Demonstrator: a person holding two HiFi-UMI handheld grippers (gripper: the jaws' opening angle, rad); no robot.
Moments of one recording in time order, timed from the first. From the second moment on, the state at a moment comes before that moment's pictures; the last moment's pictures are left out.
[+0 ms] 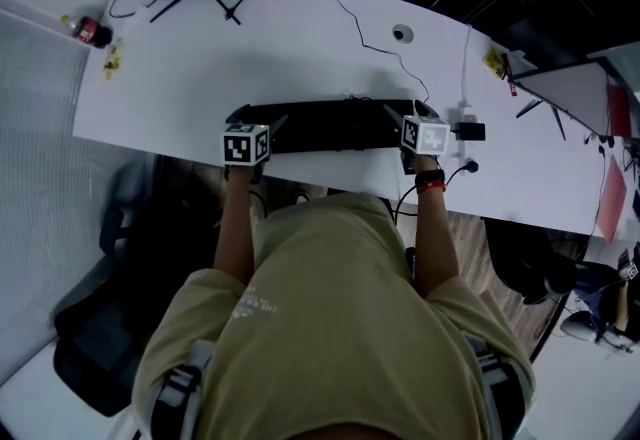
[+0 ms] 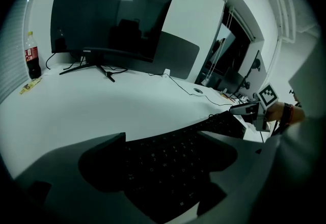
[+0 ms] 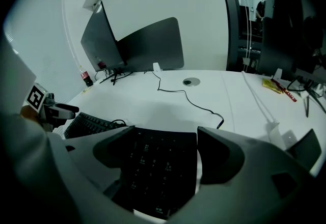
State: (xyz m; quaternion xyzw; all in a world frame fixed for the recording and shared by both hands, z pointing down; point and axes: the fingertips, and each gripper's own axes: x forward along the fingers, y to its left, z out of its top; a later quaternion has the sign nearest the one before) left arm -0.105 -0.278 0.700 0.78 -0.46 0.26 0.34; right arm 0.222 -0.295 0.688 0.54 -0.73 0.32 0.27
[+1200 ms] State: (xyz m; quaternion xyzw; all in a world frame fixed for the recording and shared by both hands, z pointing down) left arm -0.126 -0.290 0.741 0.74 -0.42 0.29 0.44; right arm 0.235 -0.317 0.727 0.47 -0.74 0.41 0.26
